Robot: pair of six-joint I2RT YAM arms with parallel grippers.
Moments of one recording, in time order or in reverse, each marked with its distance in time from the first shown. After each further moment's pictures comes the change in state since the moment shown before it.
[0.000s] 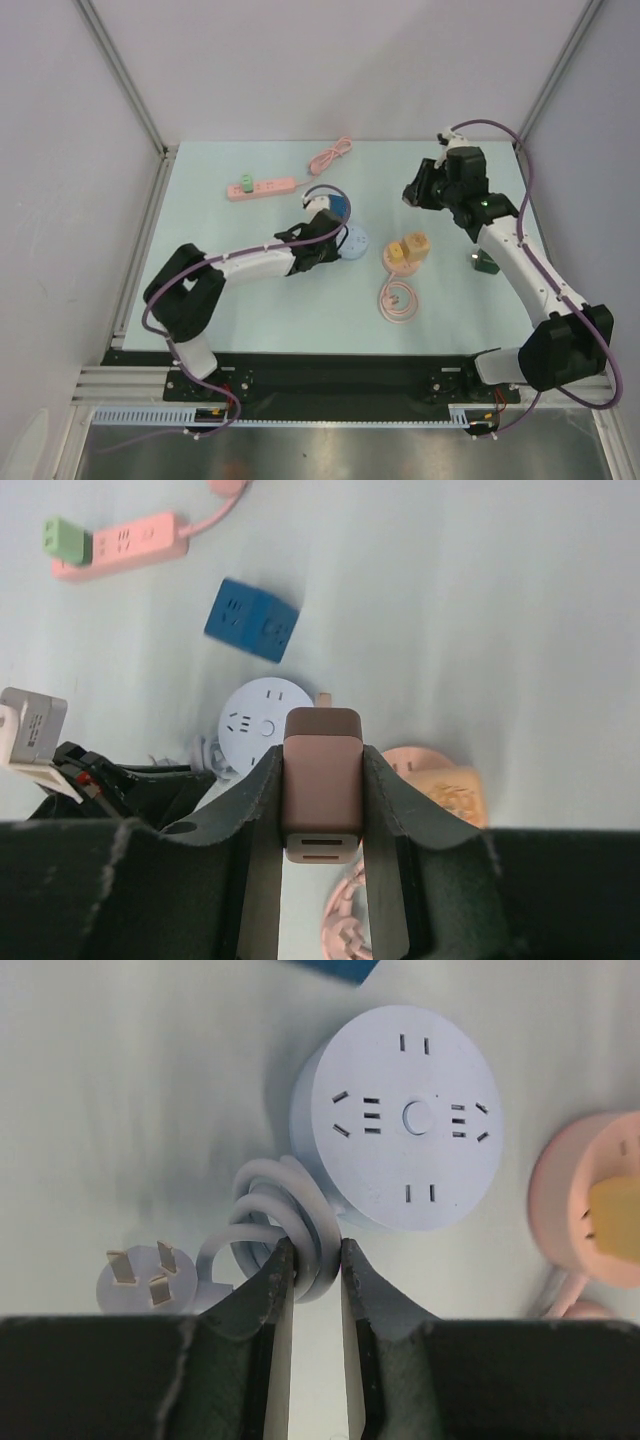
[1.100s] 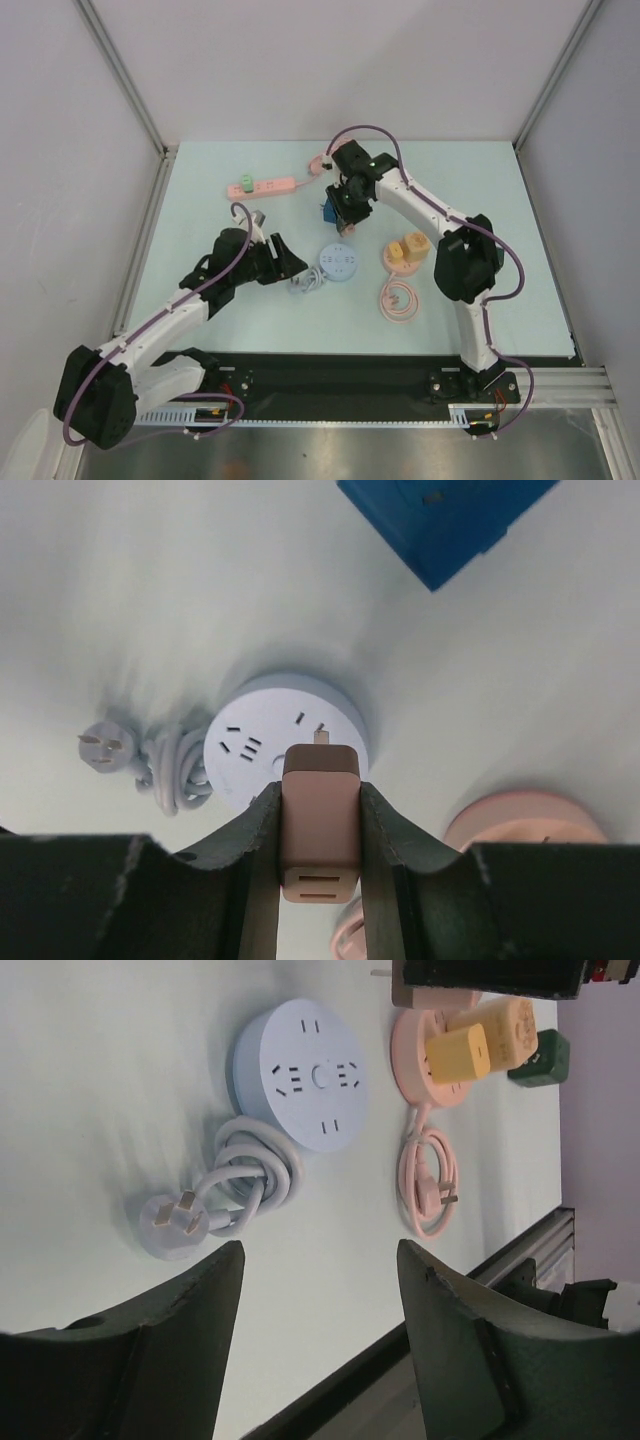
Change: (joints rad) left arm 0.323 -0.747 -0.547 0.067 0.591 -0.011; right arm 0.361 0.742 0.723 -0.559 -0.029 -0.229
